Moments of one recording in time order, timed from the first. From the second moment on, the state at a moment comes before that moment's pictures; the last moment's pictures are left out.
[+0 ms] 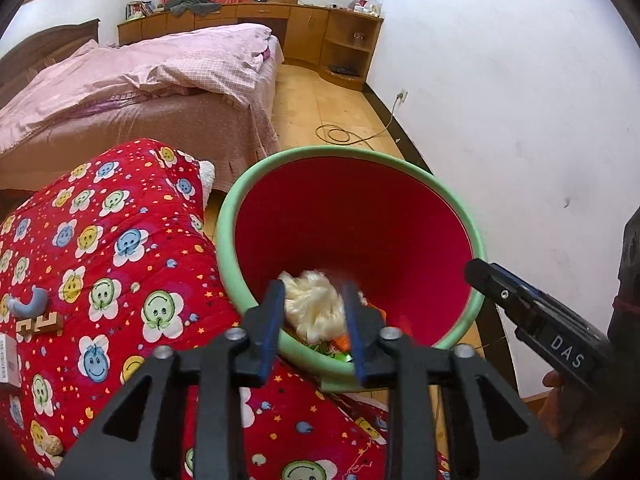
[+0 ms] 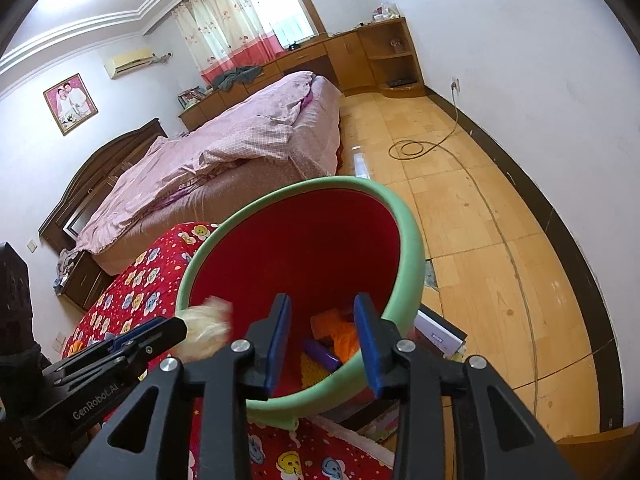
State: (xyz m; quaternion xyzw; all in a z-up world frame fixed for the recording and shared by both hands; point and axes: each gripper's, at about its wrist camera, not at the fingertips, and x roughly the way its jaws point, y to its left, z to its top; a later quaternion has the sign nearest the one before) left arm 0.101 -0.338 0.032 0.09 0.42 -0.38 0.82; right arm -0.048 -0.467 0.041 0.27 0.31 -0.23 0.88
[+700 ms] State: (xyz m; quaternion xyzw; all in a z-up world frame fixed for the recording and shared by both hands) left arm 0.126 -0.239 0.042 0.04 0.42 -0.29 0.86; right arm -0.025 -0.419 0.043 0.26 0.33 -0.18 0.89
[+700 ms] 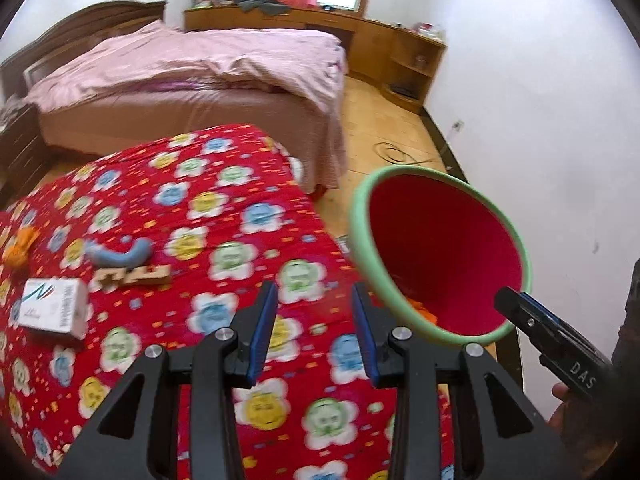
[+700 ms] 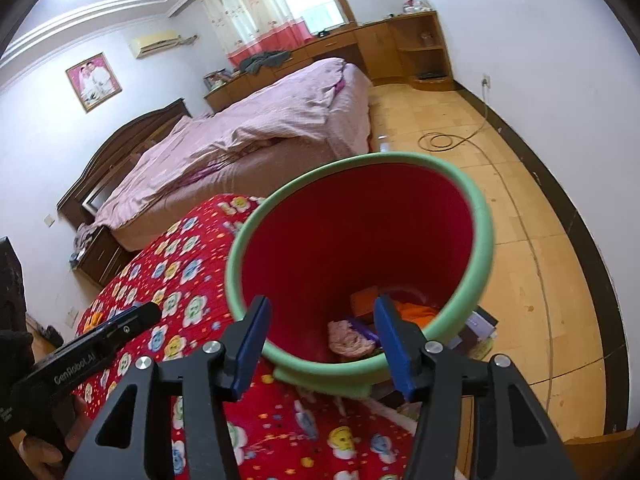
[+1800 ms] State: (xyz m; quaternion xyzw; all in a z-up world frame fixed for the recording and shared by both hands) left arm 0.184 -0.058 -0.001 -0.08 0.47 -0.10 0.87; right arm 0.051 -0.321 0.038 0.20 0.38 -0.07 0.90
